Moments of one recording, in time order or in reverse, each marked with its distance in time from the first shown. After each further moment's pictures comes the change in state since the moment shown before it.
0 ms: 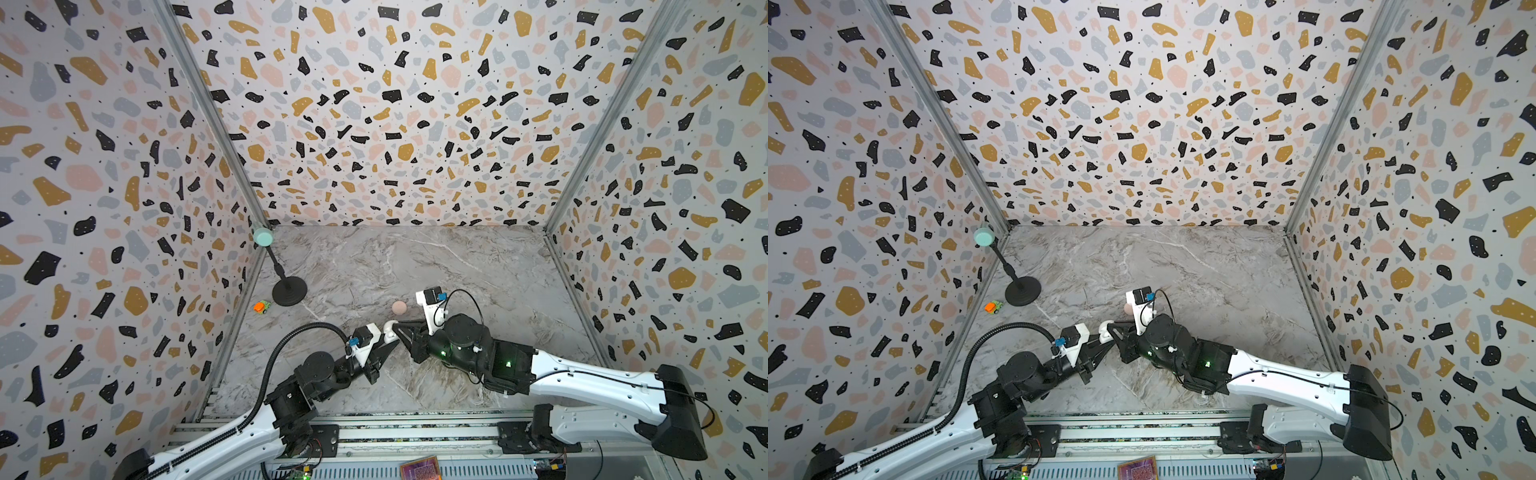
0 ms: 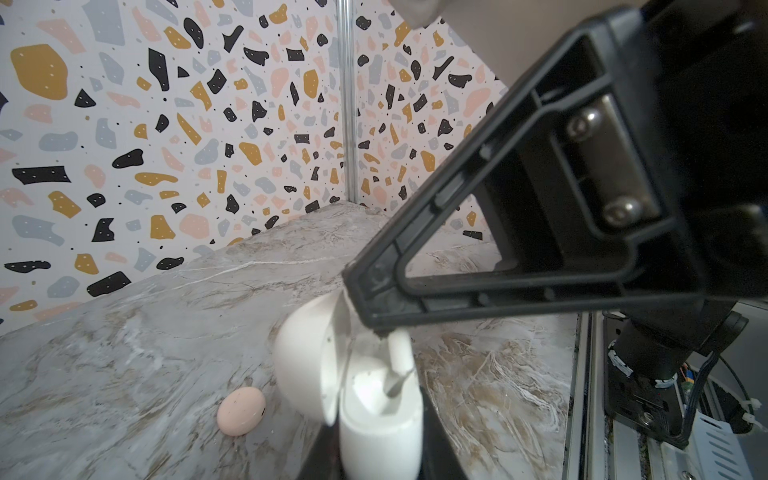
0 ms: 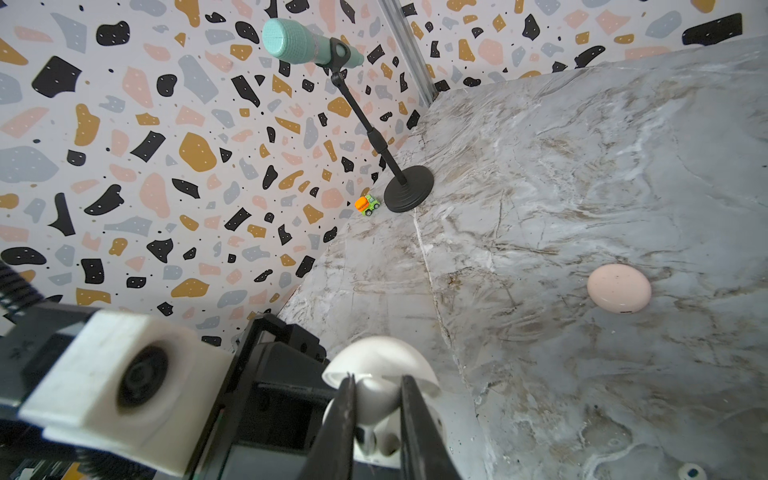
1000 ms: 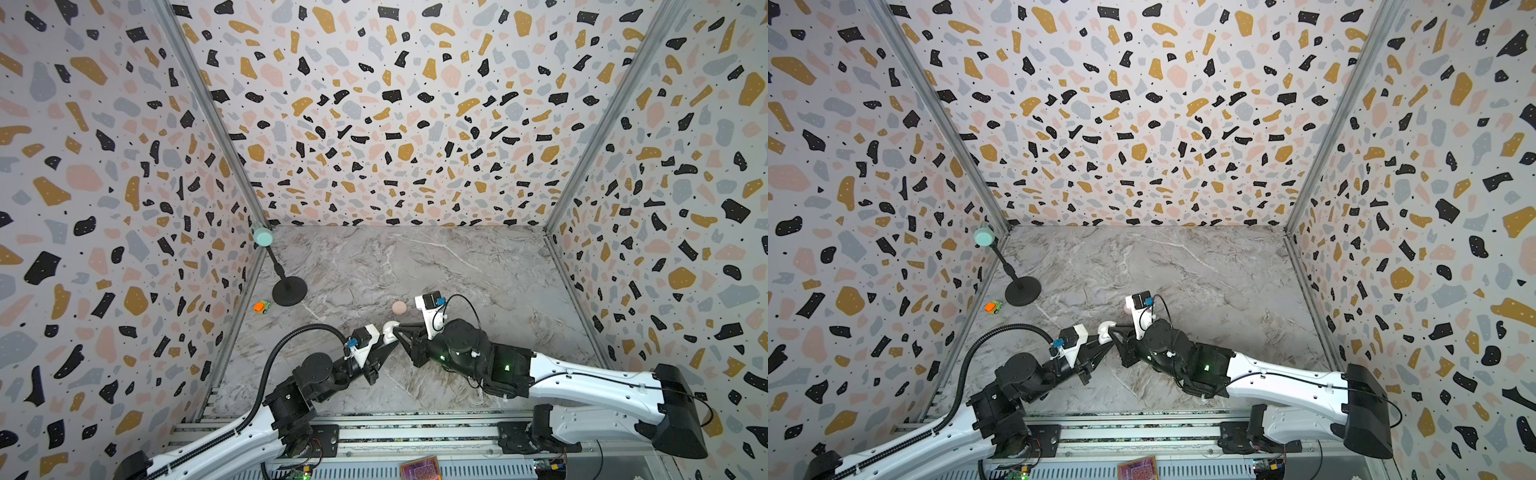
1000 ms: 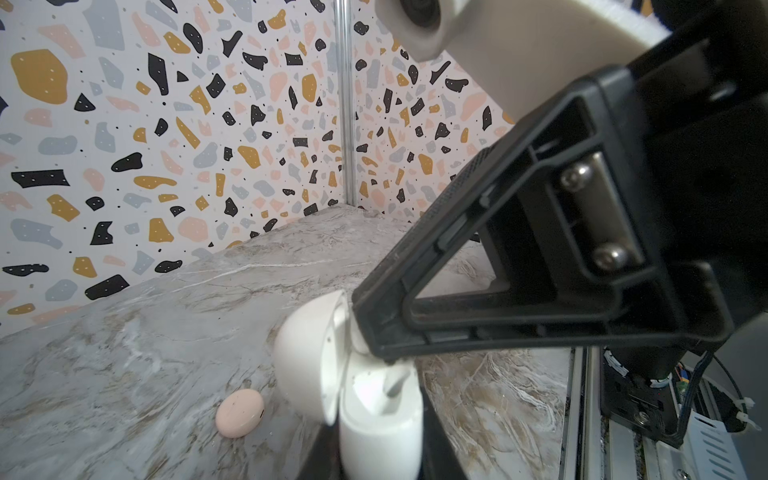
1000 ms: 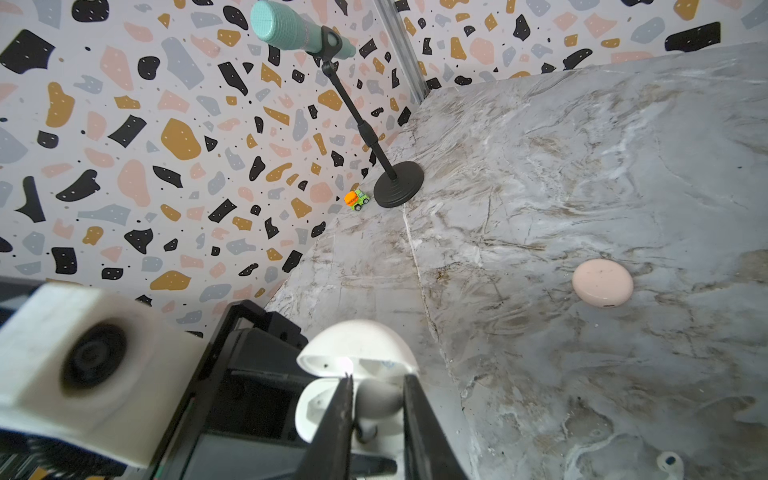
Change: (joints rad) left arm 0.000 -0.021 -0.006 -0.004 0.006 0.000; right arm 0.024 0.000 -0.024 0.004 0.041 -0.023
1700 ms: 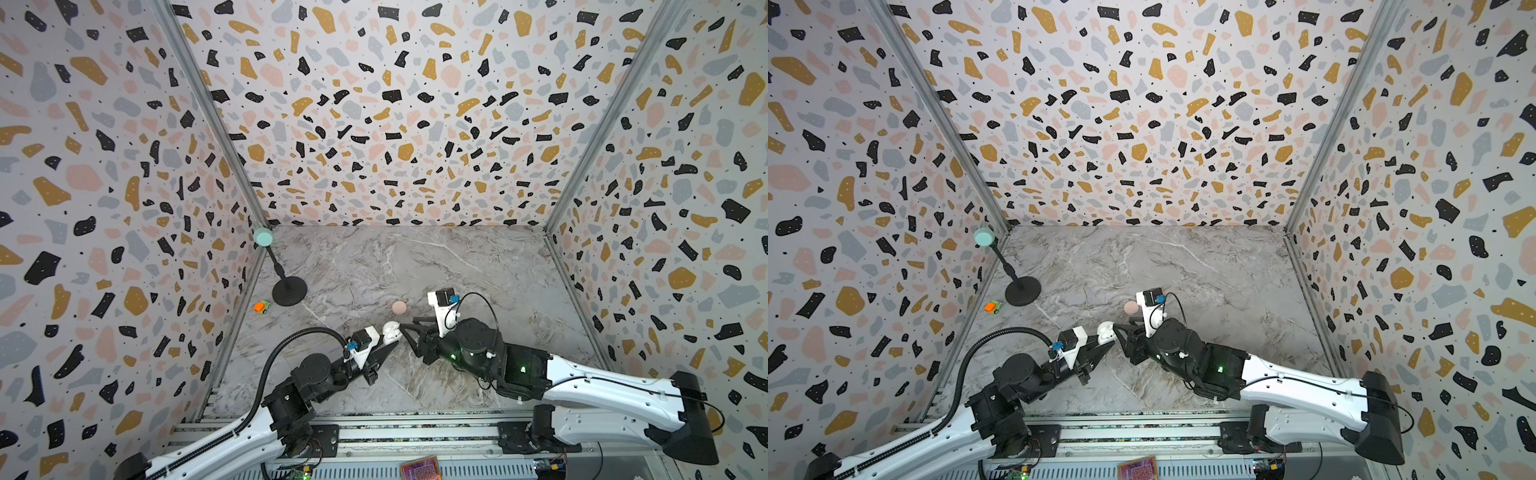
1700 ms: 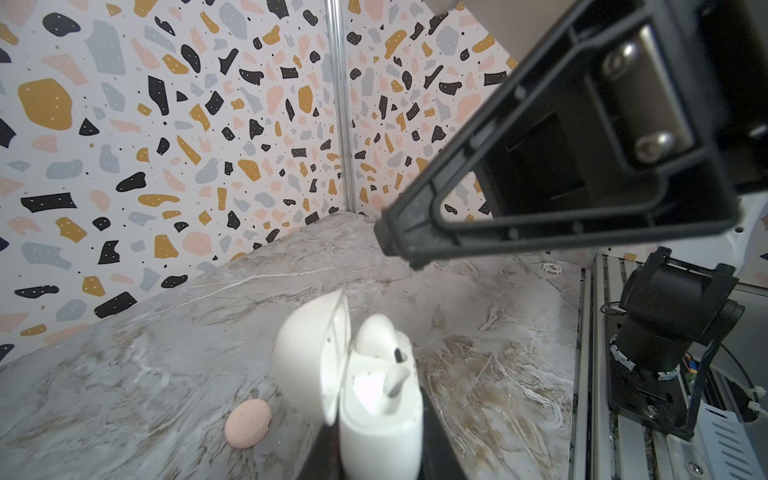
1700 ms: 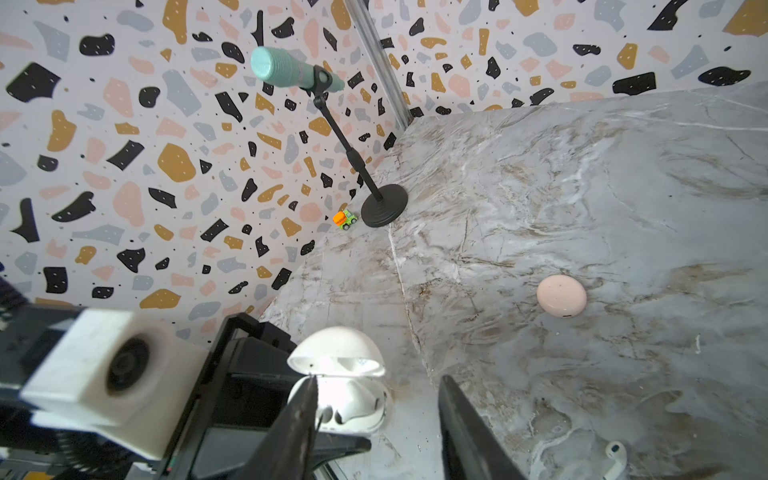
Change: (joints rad) left arm 0.000 -0.018 -0.002 -0.001 0.017 0.056; right arm 0.002 -0.102 0.021 -0.092 0.079 -0.024
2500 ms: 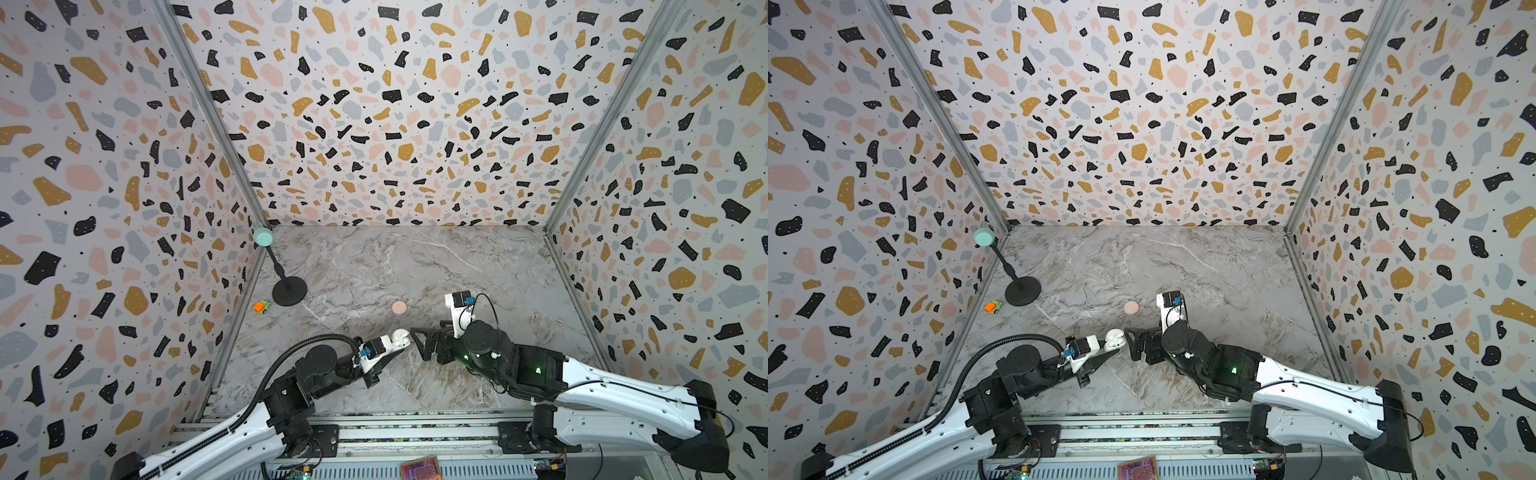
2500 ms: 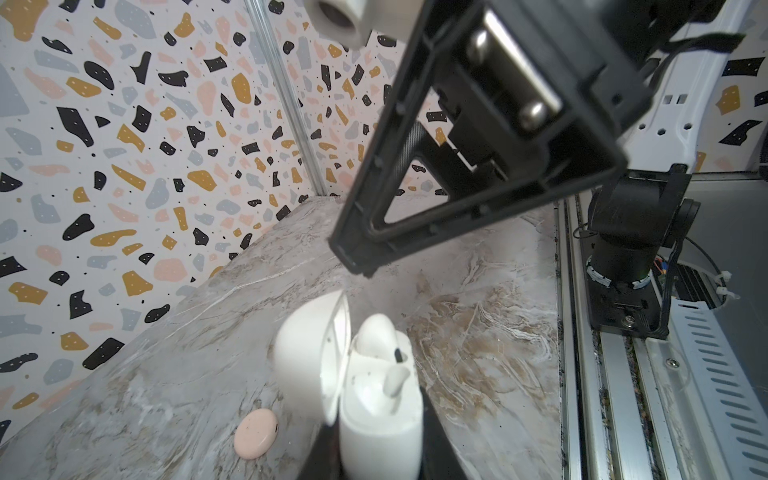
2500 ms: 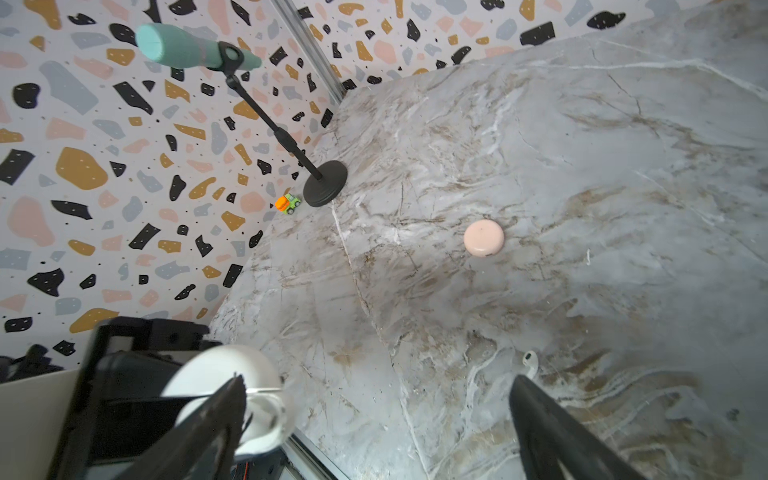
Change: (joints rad) left arm 0.000 0.018 0.106 -0.191 0.119 0.198; right arm -0.026 -0.068 -0.029 -0.248 0.066 0.169
